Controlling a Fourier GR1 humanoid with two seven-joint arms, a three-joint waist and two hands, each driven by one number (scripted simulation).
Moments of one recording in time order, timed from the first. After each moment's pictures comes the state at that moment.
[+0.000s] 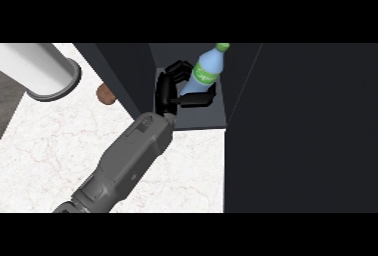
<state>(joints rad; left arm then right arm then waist) -0.88 0.00 -0.40 -0.64 0.60 0.58 -0.39 0.95 -0.14 0.18 -2.47 -0.10 0.28 -0.26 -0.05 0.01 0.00</state>
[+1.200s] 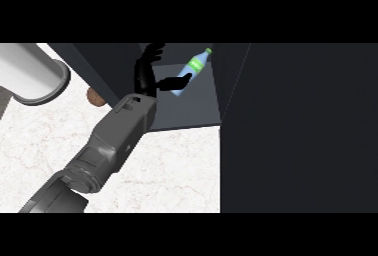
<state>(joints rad) -1.13 0.04 -0.30 -0.12 0.51 0.71 -0.53 0.92 -0.14 0.14 -2.44 -0.14 0.35 -0.28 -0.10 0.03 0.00</state>
